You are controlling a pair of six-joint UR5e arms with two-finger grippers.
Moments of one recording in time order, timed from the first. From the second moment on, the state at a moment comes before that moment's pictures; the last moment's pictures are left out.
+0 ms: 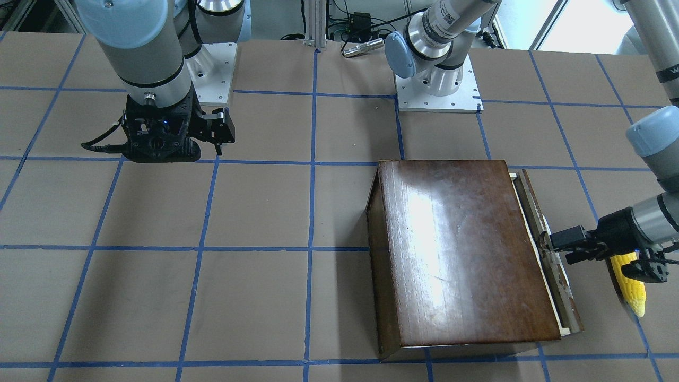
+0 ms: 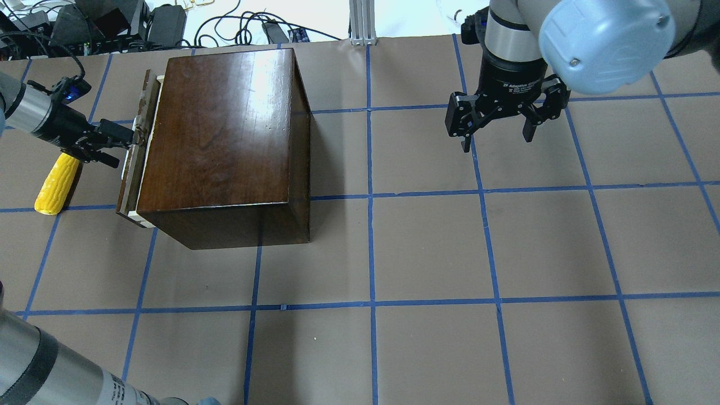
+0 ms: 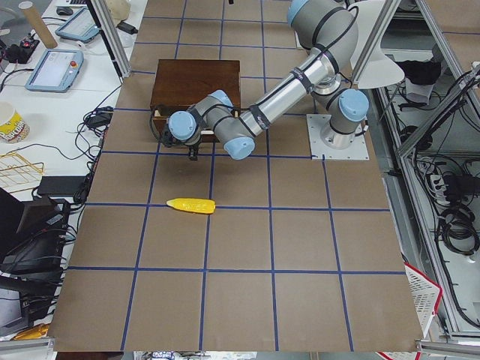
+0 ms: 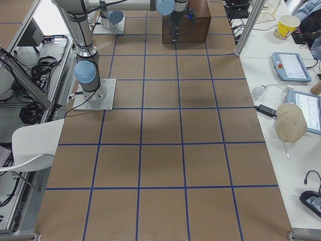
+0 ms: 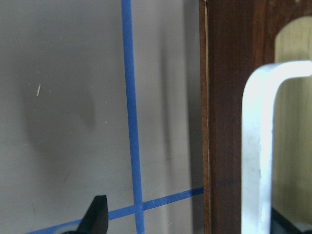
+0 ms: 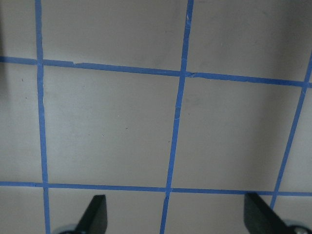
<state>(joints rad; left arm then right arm) -0.99 -2.04 -1.56 -1.36 1.20 0.64 1.69 -1.44 1.50 -1.50 -1.64 0.03</state>
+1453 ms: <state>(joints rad) -0.98 -2.05 -1.52 -1.37 1.22 0.65 1.69 -1.44 1.50 -1.50 -1.64 0.03</state>
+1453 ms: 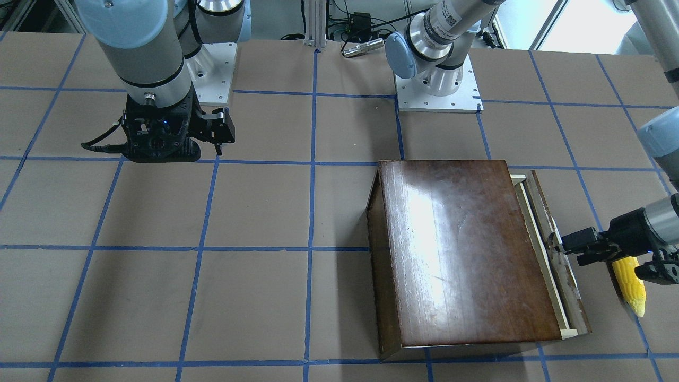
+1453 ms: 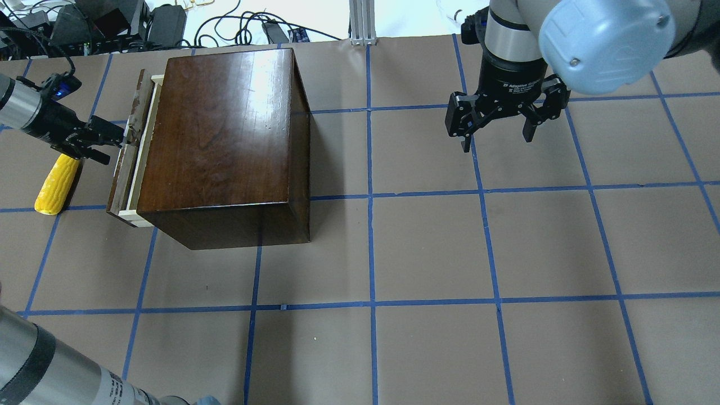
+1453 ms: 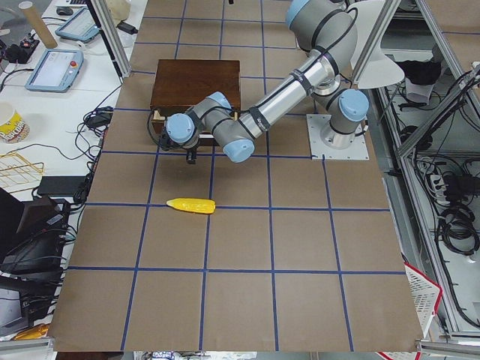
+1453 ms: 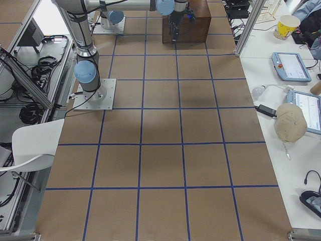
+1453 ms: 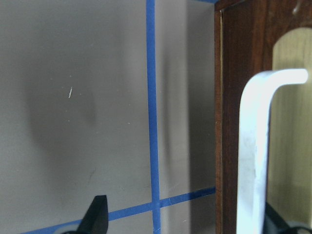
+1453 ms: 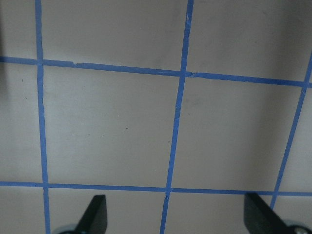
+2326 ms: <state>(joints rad) -0.95 -2.06 -1.52 -1.36 1.22 0.66 1.69 -1.44 1.50 -1.50 -1.64 0.03</state>
